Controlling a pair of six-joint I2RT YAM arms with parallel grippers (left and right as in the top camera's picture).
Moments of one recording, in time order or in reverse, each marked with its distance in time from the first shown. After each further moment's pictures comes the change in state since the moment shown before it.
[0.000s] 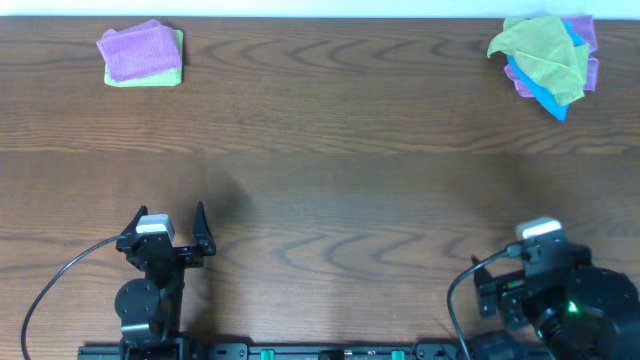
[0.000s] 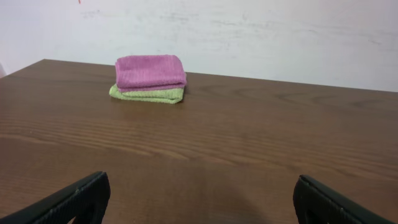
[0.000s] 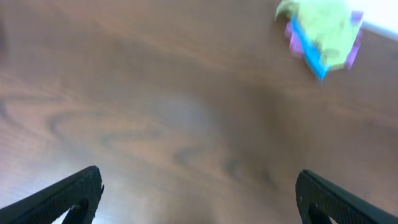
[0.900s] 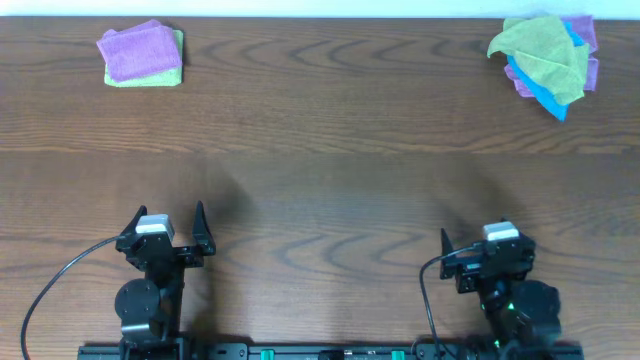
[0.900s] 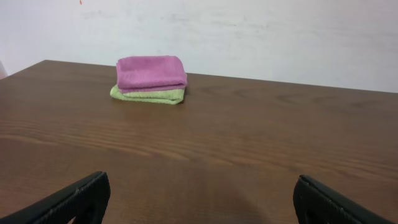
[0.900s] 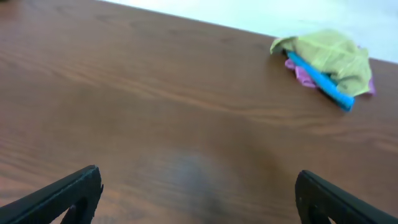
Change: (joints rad) left arm 0.000 -0.002 -0.001 0.003 -0.003 0.000; right arm -0.177 -0.502 -0.872 0.693 -0.130 -0.004
